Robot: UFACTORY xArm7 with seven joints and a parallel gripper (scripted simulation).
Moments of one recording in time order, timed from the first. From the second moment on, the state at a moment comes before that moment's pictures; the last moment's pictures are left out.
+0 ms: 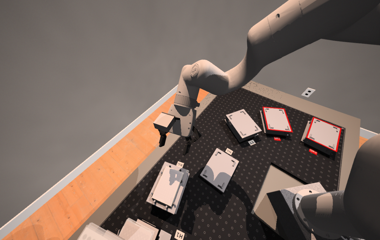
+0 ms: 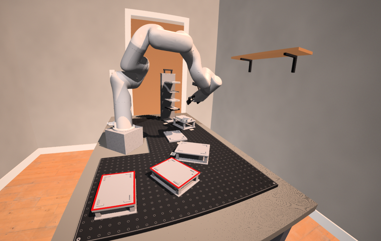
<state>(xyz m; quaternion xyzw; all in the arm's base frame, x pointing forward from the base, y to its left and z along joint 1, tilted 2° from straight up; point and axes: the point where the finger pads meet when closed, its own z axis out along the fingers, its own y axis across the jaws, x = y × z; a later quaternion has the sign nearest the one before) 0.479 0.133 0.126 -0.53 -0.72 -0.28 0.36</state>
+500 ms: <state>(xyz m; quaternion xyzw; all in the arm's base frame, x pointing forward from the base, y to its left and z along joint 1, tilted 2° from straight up) 0.479 0.133 0.125 -0.56 -0.75 -0.22 0.27</state>
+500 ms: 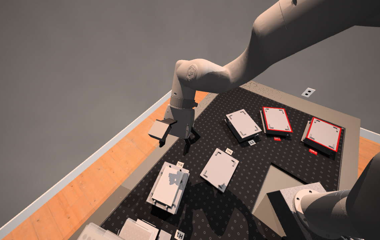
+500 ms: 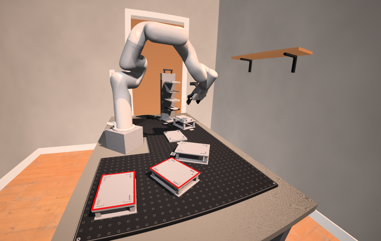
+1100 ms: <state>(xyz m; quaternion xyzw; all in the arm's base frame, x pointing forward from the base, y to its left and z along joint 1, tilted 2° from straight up) 0.479 0.133 0.126 -0.58 -0.78 -0.14 0.17</state>
